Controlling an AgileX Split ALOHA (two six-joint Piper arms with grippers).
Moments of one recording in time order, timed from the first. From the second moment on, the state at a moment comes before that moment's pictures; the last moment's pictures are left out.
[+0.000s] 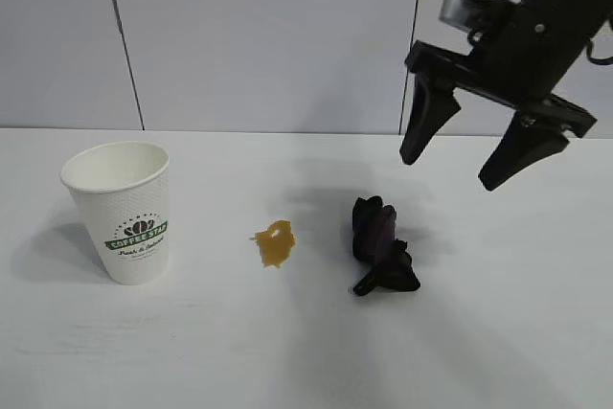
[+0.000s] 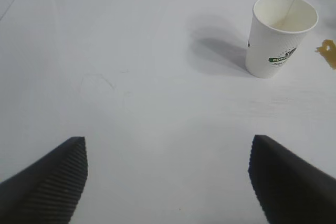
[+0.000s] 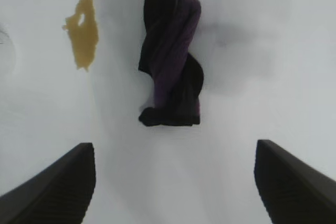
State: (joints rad) left arm -0.02 -0.02 -0.48 0.01 1.13 0.01; right arm 0.23 1.90 -1.39 0.31 0.95 -0.10
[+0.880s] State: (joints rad) left arm -0.02 -0.02 -0.48 0.01 1.13 0.01; right arm 0.37 2.11 -1.46 0.17 0.76 0.06
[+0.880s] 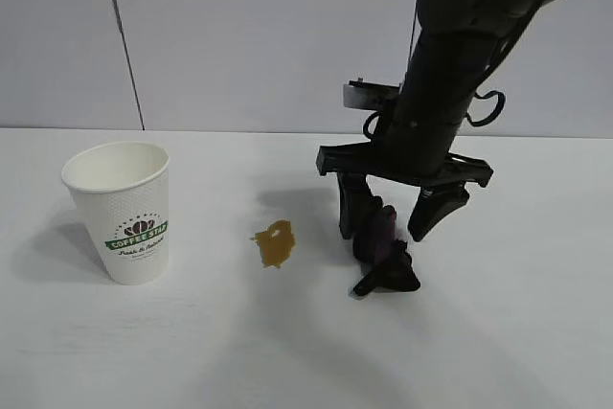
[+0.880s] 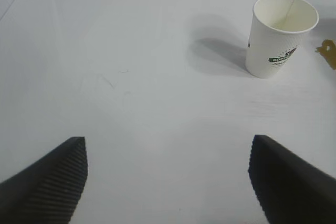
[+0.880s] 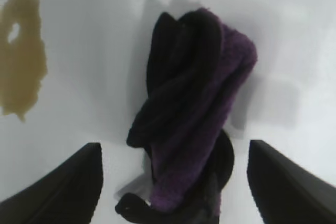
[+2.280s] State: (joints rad) left arm -0.02 -0.02 -0.48 0.01 1.13 0.01; right arm 0.37 2.15 -1.46 0.13 0.74 0.11
